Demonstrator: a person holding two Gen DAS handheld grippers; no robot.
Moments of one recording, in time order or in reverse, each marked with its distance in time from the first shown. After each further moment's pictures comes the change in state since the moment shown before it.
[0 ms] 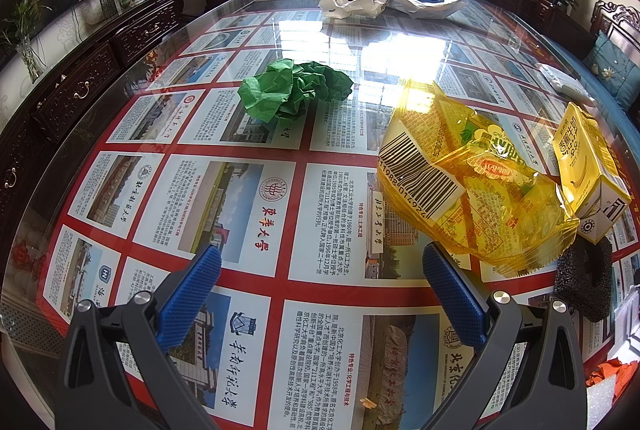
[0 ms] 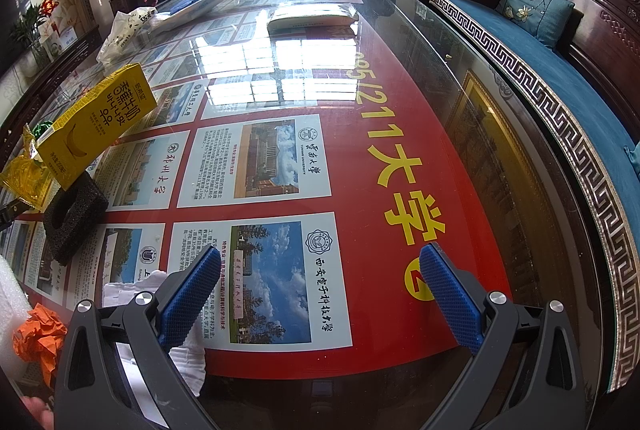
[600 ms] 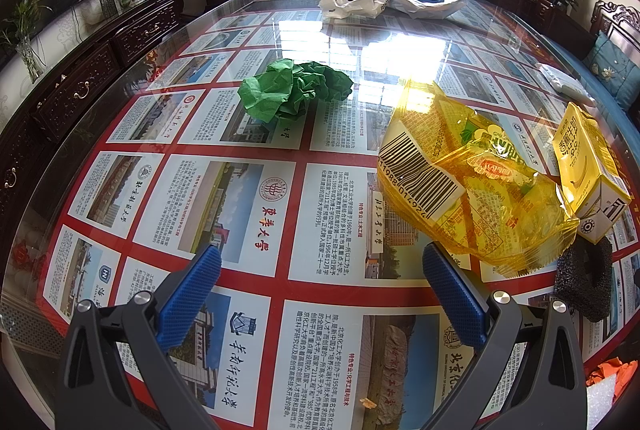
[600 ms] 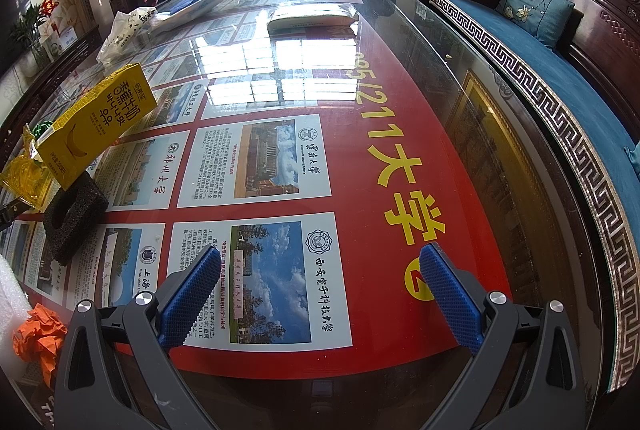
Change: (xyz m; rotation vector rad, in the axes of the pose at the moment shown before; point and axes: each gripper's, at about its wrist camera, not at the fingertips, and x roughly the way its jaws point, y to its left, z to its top) left arm 0.000 0.000 0.000 0.000 0.000 0.000; right arm 0.000 0.000 0.000 0.000 0.000 0.000
